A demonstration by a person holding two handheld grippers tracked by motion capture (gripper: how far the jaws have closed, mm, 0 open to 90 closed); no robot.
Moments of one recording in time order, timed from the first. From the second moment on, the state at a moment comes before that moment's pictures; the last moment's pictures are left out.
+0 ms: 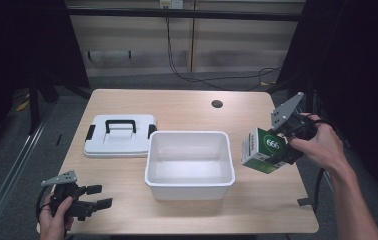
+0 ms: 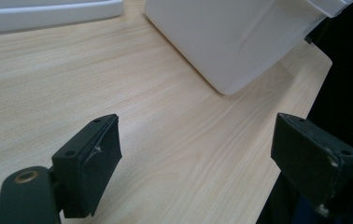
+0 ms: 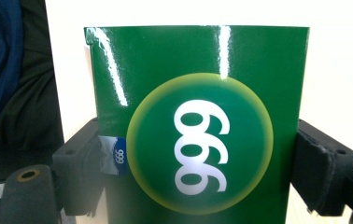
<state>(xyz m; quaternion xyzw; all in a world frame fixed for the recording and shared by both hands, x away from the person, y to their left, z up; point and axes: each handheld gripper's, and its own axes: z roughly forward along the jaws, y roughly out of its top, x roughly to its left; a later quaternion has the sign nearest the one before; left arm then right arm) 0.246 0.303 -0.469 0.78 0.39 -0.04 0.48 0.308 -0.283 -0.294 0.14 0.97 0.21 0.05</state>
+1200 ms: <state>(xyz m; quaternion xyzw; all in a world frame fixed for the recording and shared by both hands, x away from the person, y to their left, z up) 0.245 0.303 -0.469 0.78 0.39 -0.04 0.49 0.329 -0.214 -0.264 0.10 0.97 0.23 0.05</state>
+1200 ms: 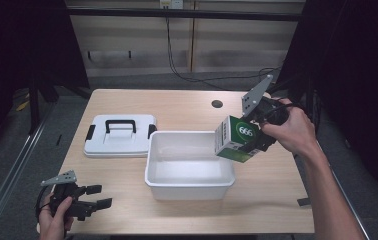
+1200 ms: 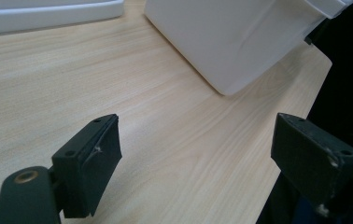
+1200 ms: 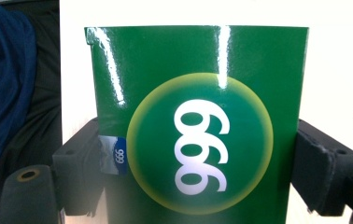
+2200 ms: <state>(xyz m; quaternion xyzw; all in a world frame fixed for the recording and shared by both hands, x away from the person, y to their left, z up) 0.245 0.304 -0.469 0.78 0.39 -0.04 0.49 0.348 -0.157 -0.295 0.07 0.99 0.14 0.01</state>
